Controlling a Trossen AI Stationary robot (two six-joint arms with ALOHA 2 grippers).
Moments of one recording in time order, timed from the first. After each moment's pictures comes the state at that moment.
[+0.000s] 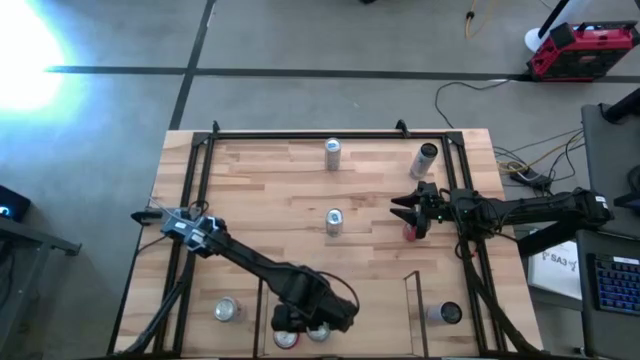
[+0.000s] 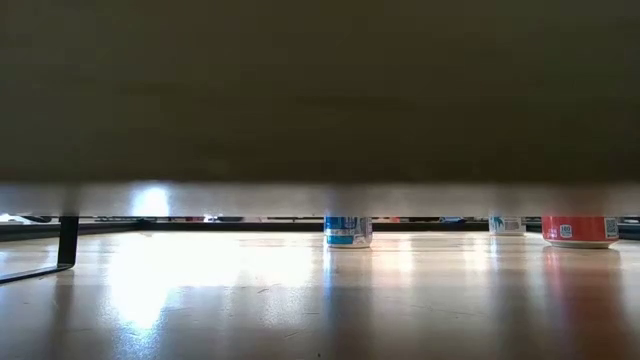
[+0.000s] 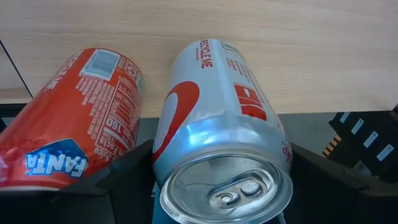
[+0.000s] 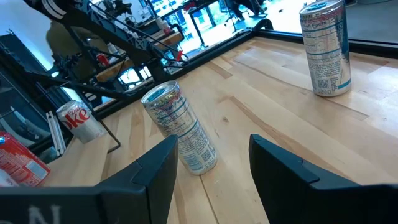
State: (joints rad) left arm -0.50 2.29 2.34 -1.26 0.25 -2.16; right arm -0.07 0.56 0.03 0.40 0.08 0.45
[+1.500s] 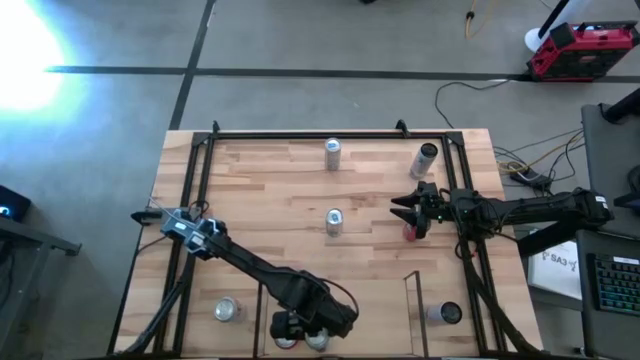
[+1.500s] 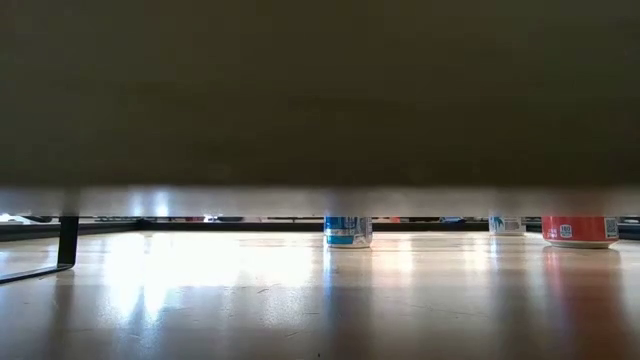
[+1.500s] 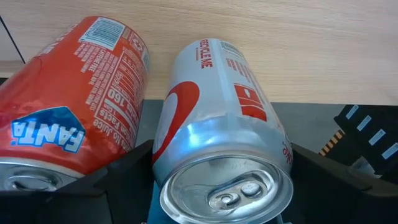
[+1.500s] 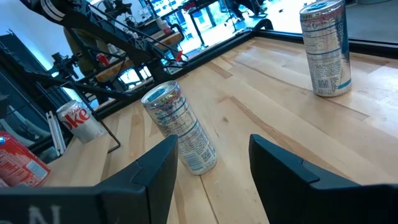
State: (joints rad) left arm -0.51 2.31 2.34 -1.24 0.28 -2.22; right arm -0.07 0.56 0.03 0.40 0.08 0.45
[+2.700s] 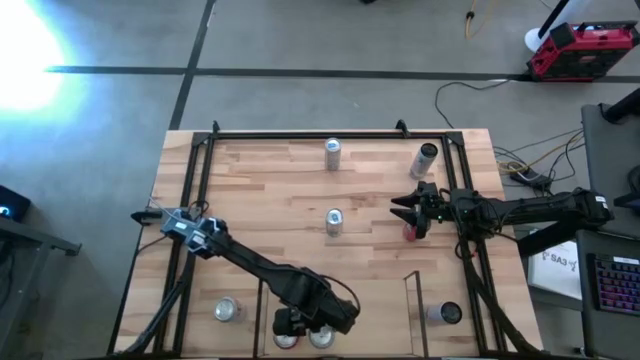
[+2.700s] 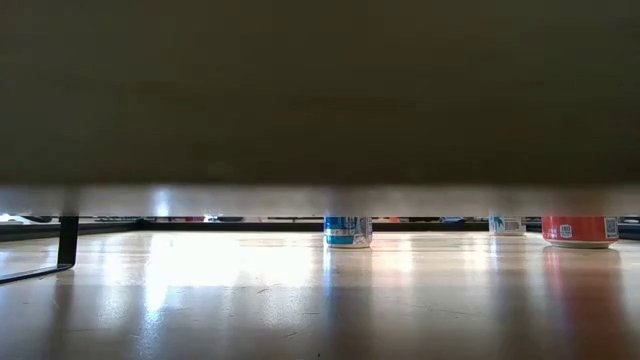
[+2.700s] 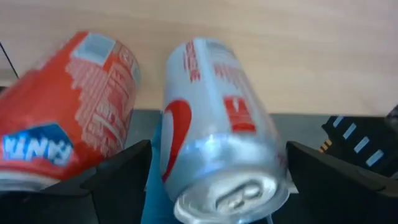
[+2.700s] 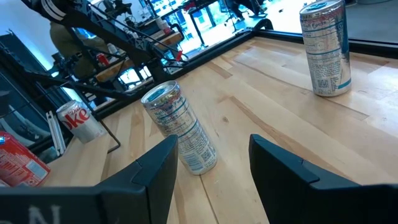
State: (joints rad) left arm -0.49 2.31 2.36 -1.25 0.25 -2.23; right arm -0.07 0.56 0.03 0.40 0.08 0.45
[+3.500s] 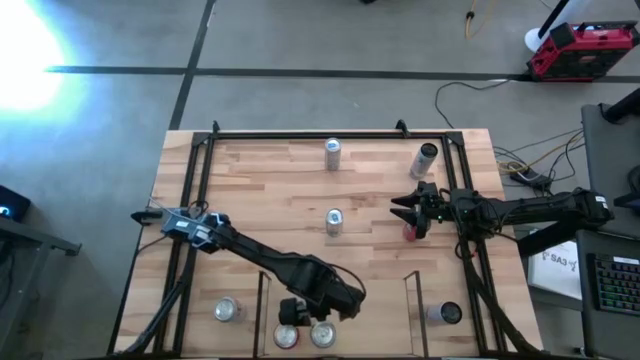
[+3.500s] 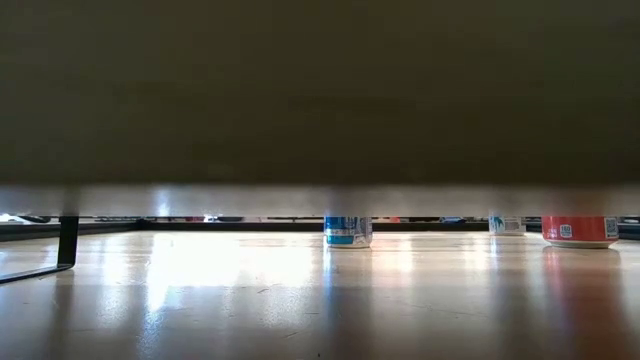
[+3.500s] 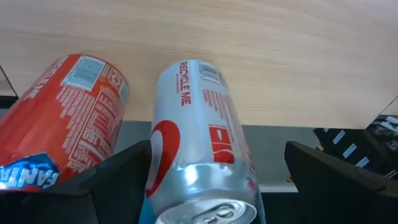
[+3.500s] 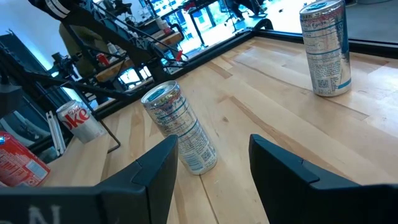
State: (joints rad) left arm -0.44 2.31 2.36 -1.26 0.28 -2.19; right arm -0.07 0.56 0.03 0.40 0.08 0.45
